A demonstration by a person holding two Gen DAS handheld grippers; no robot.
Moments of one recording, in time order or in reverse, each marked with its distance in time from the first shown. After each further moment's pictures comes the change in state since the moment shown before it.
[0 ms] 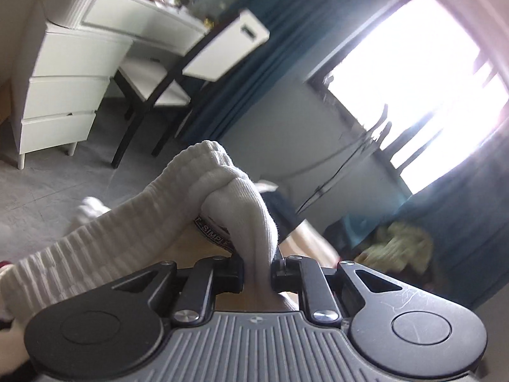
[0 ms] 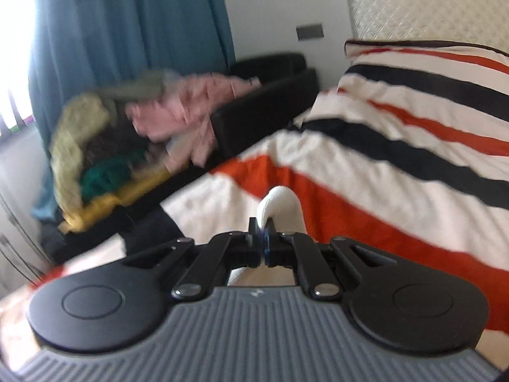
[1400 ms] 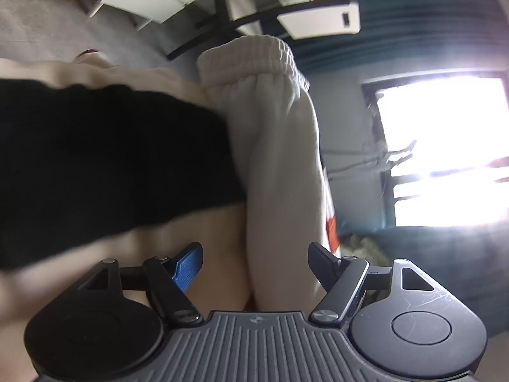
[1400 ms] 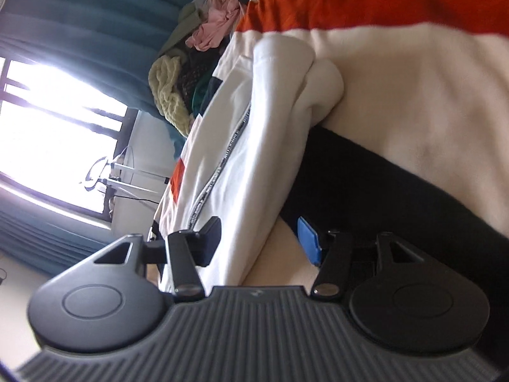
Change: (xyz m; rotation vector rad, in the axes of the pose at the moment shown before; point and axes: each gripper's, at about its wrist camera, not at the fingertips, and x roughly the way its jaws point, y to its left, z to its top) left arm -0.105 0.104 -0.143 -0.532 0.096 -0.110; right arm -0.098 -0.186 -0.118 0.563 0.499 0.644
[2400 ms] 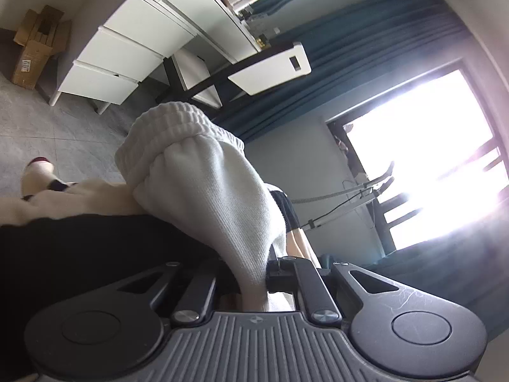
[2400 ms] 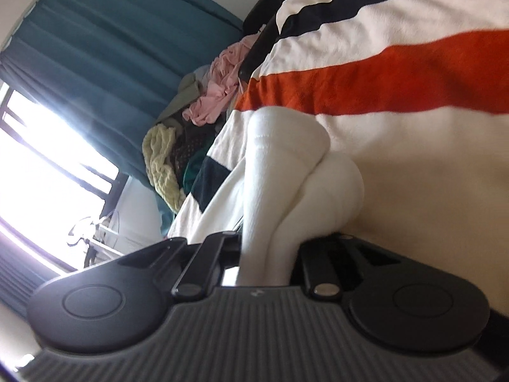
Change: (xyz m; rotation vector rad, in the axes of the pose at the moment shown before) left arm -0.014 -0.046 0.020 0.209 -0.240 -0.025; right arm 0.003 0.015 0.019 -0.062 -0.307 -0.050
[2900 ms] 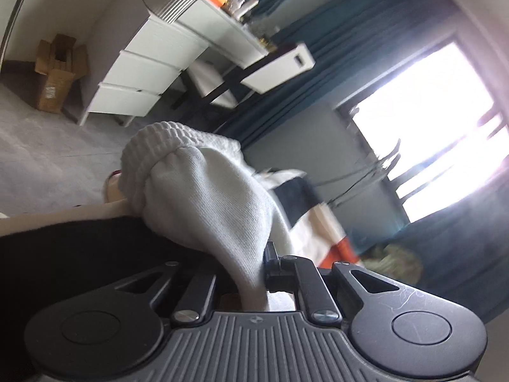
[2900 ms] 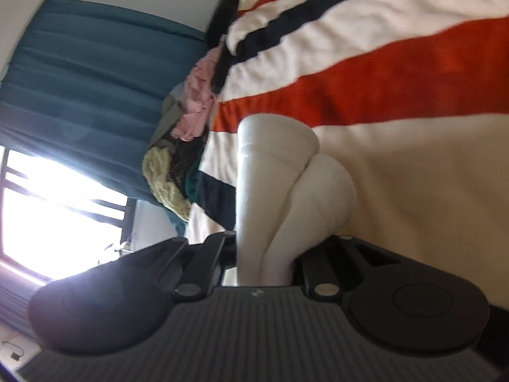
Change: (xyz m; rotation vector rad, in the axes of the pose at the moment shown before) left arm -0.153 0.032 0.006 0.149 0.083 0.118; right arm -0.142 -0.057 0.016 0.257 0.039 -0.018
